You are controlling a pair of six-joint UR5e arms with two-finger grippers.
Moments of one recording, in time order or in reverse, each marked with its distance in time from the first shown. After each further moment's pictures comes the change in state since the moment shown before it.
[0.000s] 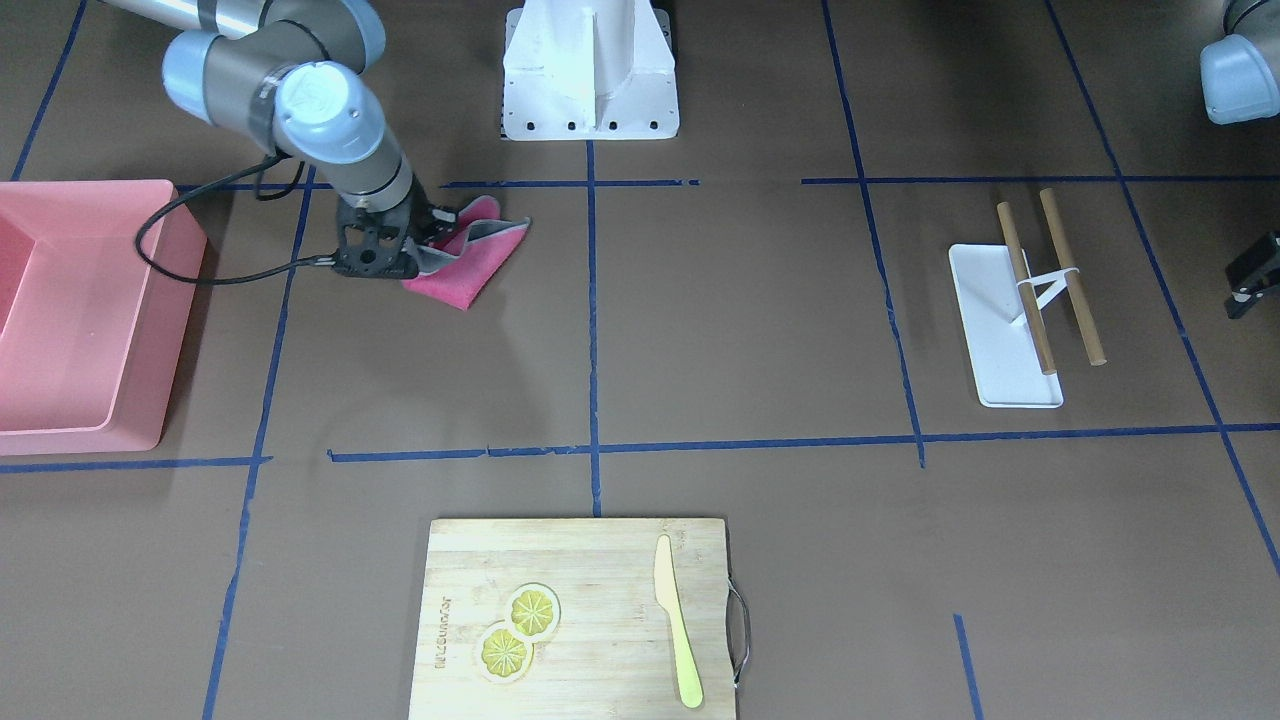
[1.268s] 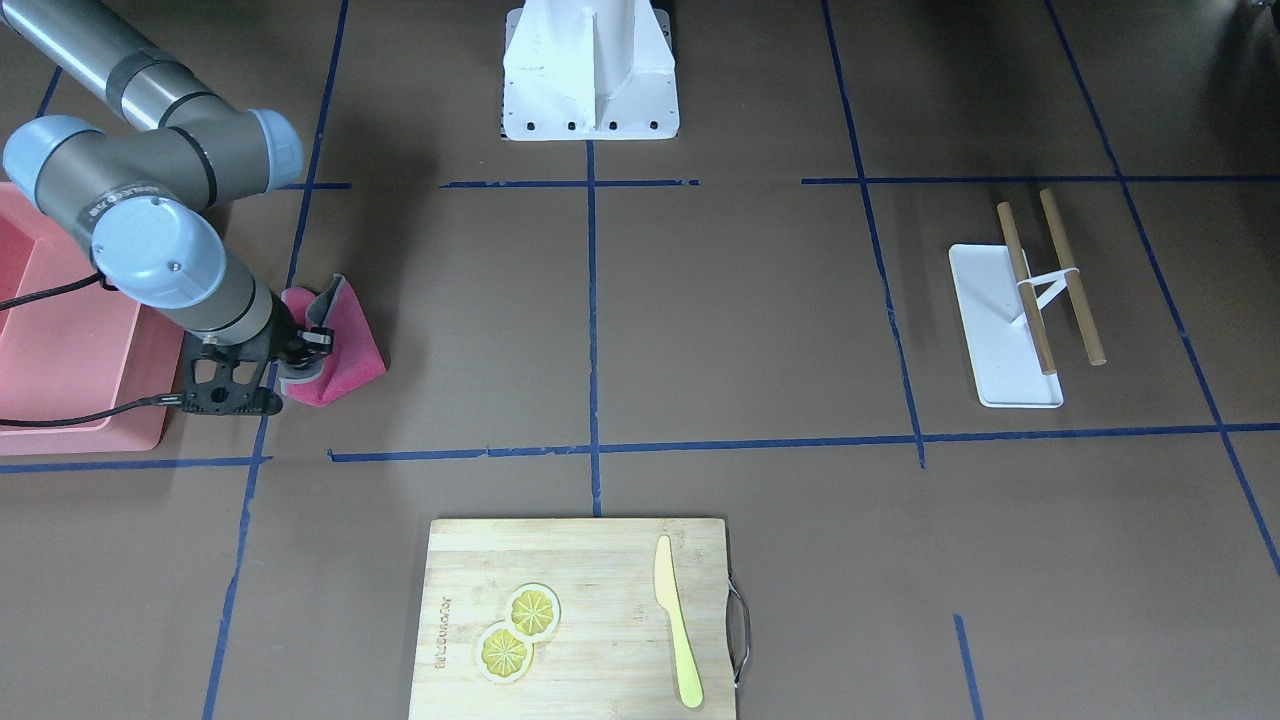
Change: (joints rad) left arm -0.182 0.072 0.159 0.014 -0.071 0.308; right arm 0.207 0.048 -0.193 0.001 0.037 -0.265
